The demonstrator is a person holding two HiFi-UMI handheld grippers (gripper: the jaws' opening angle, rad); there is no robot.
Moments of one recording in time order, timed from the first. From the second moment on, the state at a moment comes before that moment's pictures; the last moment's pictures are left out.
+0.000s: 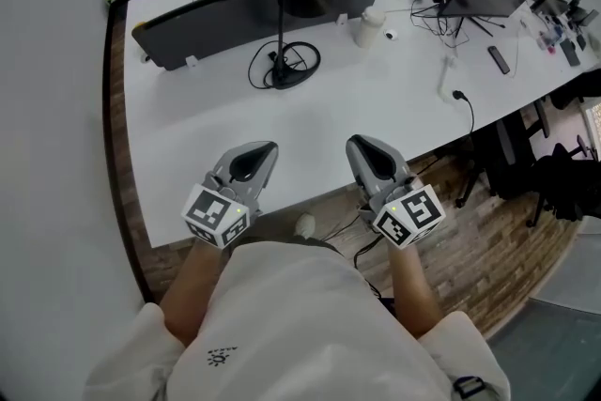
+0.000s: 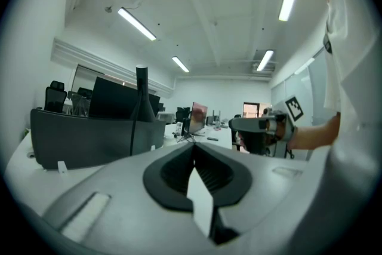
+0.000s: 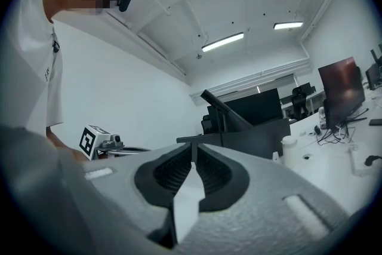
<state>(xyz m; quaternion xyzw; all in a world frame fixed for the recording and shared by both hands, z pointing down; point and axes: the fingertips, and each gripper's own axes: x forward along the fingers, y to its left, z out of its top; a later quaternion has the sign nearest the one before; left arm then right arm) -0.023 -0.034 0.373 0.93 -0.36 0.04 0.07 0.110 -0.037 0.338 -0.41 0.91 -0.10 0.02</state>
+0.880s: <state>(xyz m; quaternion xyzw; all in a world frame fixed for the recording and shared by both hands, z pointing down) -0.013 -0.102 0.388 0.91 -0.40 0.09 0.07 0.131 -0.091 0.360 -0.37 0.92 -0.12 0.04</state>
